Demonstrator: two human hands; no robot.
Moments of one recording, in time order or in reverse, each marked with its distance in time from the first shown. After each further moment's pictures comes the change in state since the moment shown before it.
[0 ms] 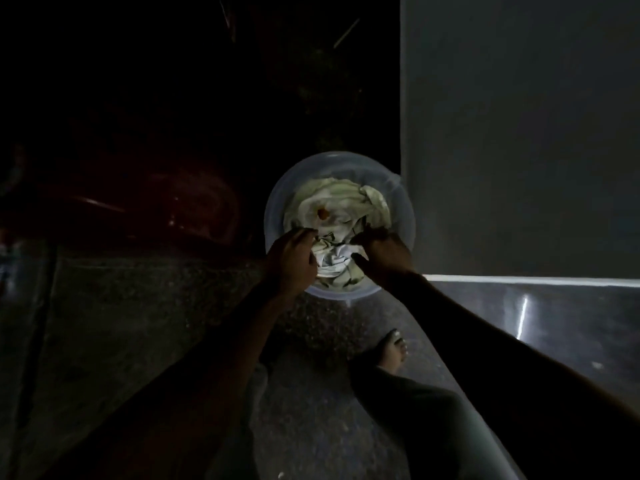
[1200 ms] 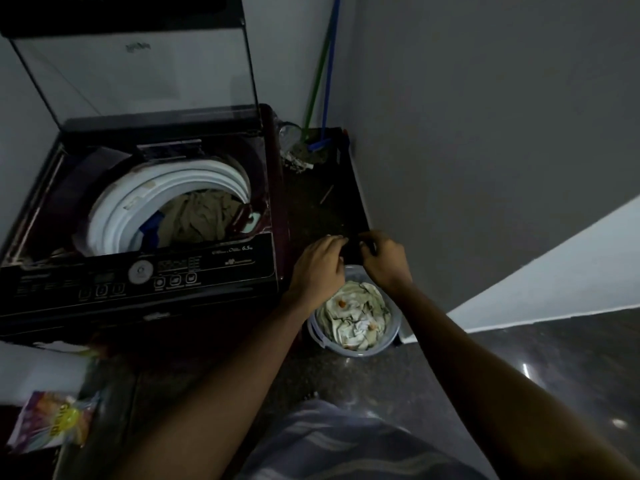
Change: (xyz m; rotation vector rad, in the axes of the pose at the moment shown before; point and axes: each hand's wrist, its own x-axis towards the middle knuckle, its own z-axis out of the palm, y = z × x) left_hand -0.056 0.140 -0.370 0.059 0.117 0.374; right_hand -0.132 -0.250 -0.318 0.484 0.622 0.197
